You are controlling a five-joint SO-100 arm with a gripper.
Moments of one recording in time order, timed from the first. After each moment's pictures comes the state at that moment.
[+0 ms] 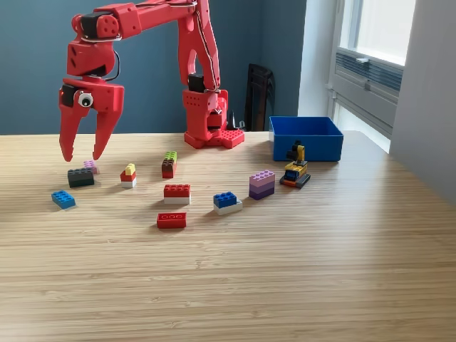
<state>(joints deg) 44.1 83.0 88.9 61.4 8.3</state>
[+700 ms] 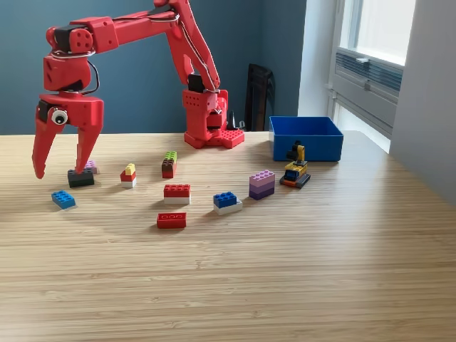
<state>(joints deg) 44.5 65.1 68.0 67.2 11.3</state>
